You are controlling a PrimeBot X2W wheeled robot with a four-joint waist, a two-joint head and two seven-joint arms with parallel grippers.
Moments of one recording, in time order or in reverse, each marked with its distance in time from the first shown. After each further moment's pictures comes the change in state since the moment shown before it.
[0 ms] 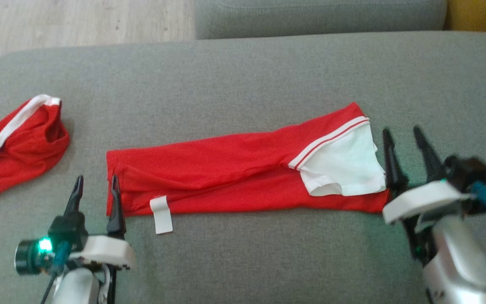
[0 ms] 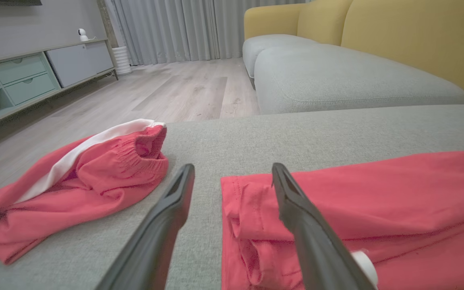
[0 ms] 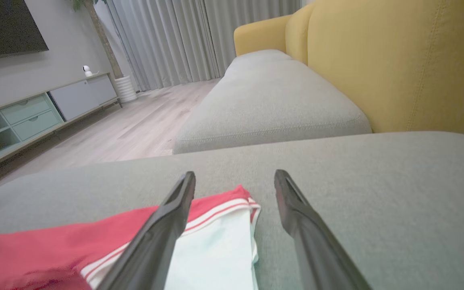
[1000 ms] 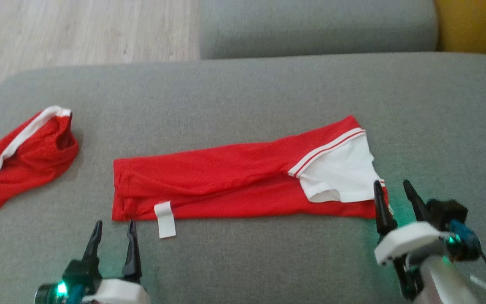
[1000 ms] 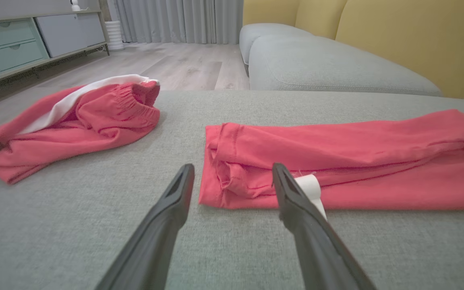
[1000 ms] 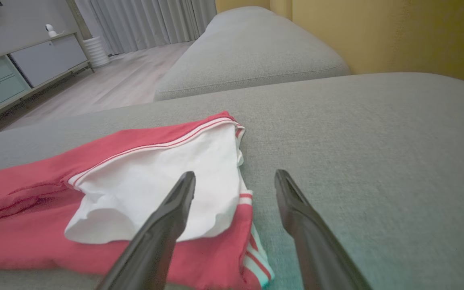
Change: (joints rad) left arm 0.203 -0.115 0.113 -0.063 0.085 -0.091 0.000; right arm 0.135 0.115 -0.122 0.115 -0.186 0.000 0.000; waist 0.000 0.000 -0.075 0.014
